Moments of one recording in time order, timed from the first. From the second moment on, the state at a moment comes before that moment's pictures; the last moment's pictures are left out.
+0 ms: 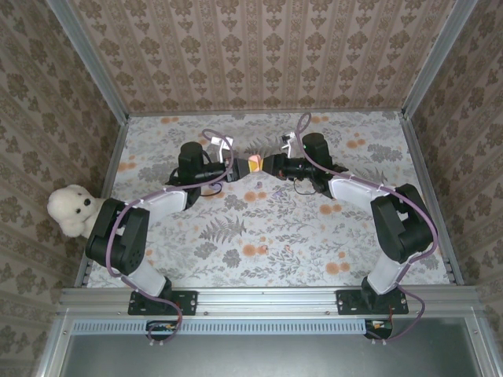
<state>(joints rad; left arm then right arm) -0.43 1.60 0.83 0.56 0.91 -0.72 0.40 1.72 1.03 0.28 -0.73 0.81</state>
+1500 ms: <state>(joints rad) -0.24 1.76 1.49 -0.64 1.03 0.02 0.42 1.76 1.39 -0.41 -0.47 0.06</state>
